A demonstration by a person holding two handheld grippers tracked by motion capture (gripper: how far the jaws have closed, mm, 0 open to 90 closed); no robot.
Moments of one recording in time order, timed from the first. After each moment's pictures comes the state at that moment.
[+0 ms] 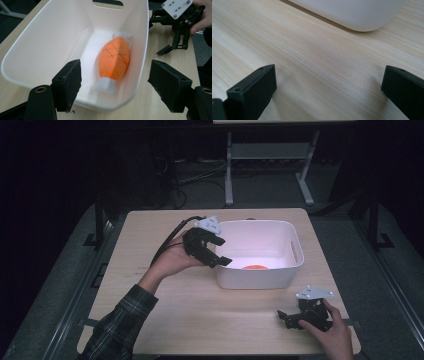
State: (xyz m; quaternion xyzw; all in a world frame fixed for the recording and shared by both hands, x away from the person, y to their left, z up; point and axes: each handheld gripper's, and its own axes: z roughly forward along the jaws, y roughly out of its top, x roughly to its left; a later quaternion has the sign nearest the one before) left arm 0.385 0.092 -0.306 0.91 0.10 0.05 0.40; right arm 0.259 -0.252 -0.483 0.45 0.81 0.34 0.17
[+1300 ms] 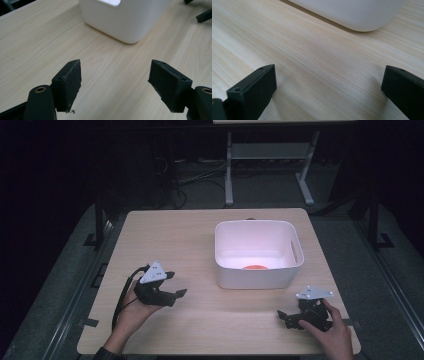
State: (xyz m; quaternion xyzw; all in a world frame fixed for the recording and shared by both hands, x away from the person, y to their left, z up) left arm 0.296 0.217 -0.403 0.85 0.28 0.16 0.41; right arm 0.259 -0.252 -0.483 0.45 0.81 0.34 0.17
